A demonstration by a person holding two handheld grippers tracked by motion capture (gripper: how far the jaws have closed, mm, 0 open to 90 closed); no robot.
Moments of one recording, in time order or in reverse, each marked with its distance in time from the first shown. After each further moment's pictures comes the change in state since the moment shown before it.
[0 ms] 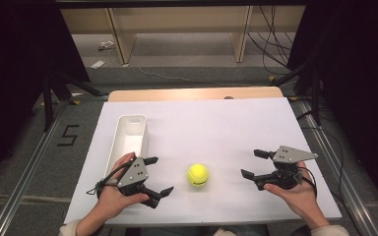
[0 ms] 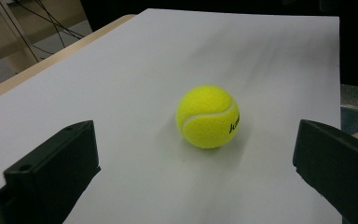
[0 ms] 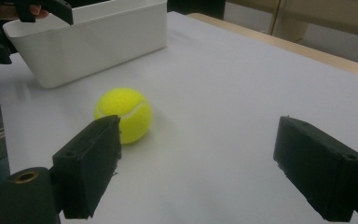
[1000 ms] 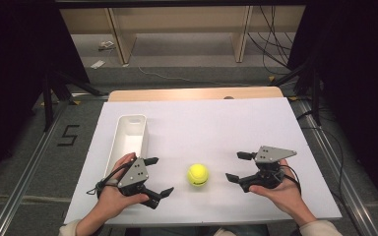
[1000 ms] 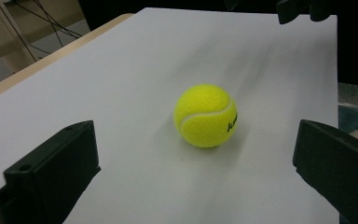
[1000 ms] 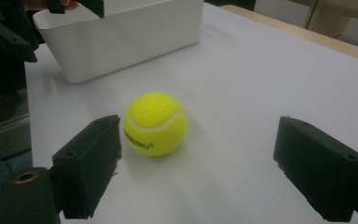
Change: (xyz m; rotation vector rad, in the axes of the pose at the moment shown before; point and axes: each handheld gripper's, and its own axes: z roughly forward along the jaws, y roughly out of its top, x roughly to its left) left arm -0.001 0.000 0.000 0.004 -0.006 0.004; right arm 0.018 0.011 0.037 0.044 0.109 -0.036
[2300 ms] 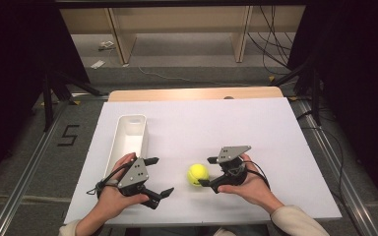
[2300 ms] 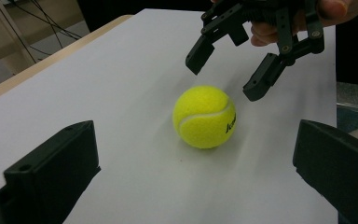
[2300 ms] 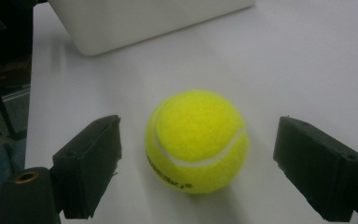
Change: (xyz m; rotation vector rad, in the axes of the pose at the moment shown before) left arm -0.001 0.001 0.000 -0.003 0.000 0.005; right arm 0.014 0.007 0.084 0.160 0.131 -0.049
